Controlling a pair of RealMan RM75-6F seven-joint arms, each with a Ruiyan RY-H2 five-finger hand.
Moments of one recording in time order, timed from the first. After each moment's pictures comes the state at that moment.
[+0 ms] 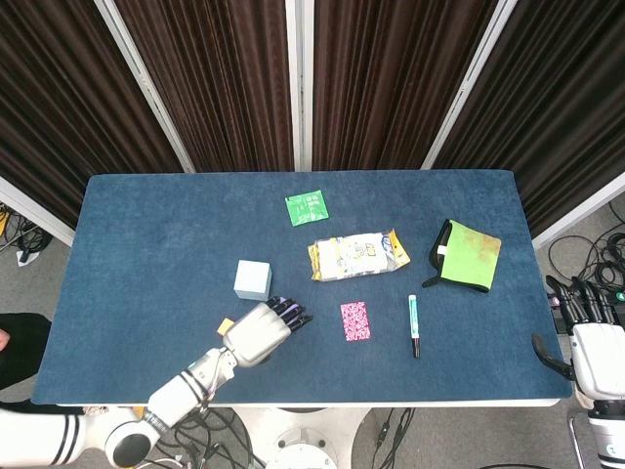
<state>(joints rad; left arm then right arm) -0.71 -1.49 -0.15 -1.89 1.23 0.84 0.82 0.05 -0.99 0.07 -1.80 -1.55 1.55 0.01</state>
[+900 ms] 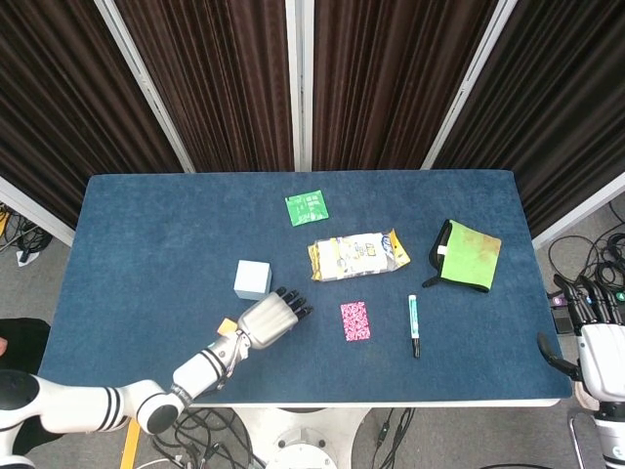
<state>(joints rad) -0.86 -1.63 -0.09 -1.58 1.20 0.81 0.75 0.04 -0.98 0.08 -1.78 -1.56 1.57 0.05</state>
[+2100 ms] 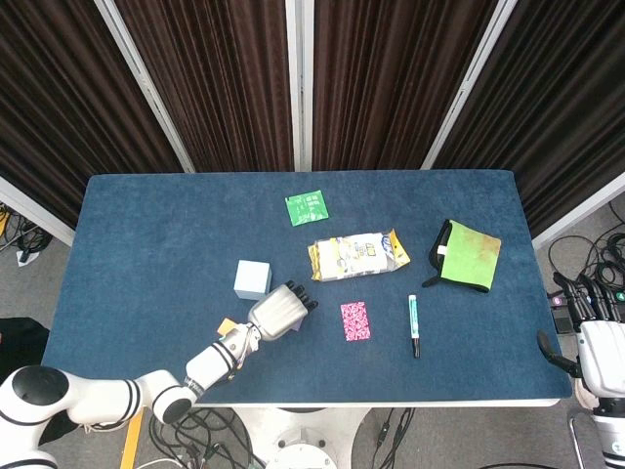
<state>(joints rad) -0.91 -1.72 -0.07 -1.43 1.28 0.88 0.64 0.05 -0.98 0.08 -1.79 -1.53 1.54 0.05</state>
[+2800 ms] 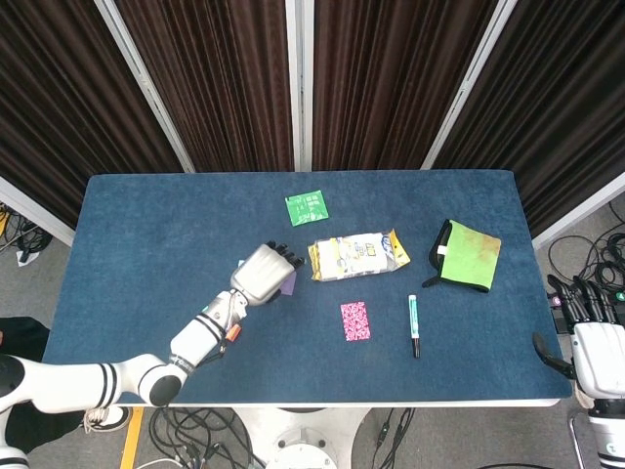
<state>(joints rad) -0.96 -1.51 -0.21 -1.63 1.00 0.90 0.73 0.05 -0.99 0.08 -1.79 -1.54 1.54 0.02</state>
